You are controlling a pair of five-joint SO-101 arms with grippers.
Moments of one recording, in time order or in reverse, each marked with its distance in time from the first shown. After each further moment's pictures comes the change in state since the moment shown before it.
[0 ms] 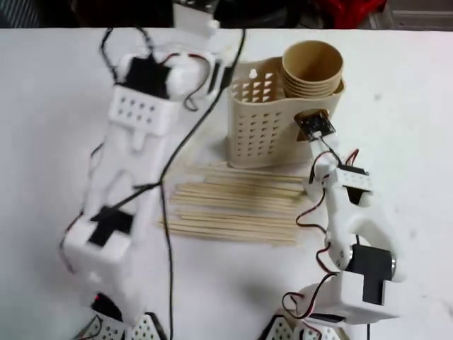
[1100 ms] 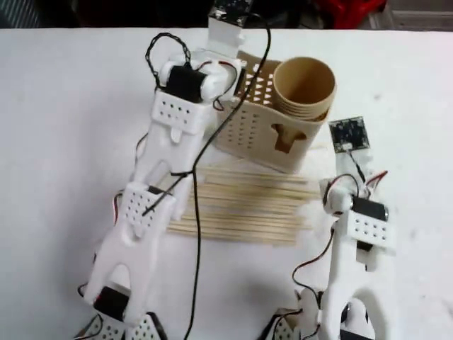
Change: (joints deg) left arm 2.4 37.1 -46.2 5.2 0.4; right arm 5.4 -36.0 16.5 3.5 -10.9
